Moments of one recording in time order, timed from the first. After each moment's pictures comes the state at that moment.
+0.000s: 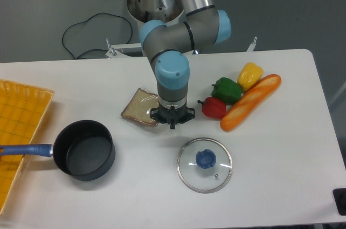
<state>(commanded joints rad) 2.37 -1.86 -1.80 -1.00 1.54 0.36</state>
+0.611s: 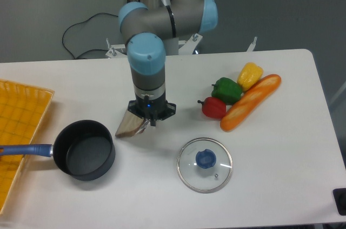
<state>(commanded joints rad) 2.29 -1.80 -1.72 -1.09 1.52 0.36</state>
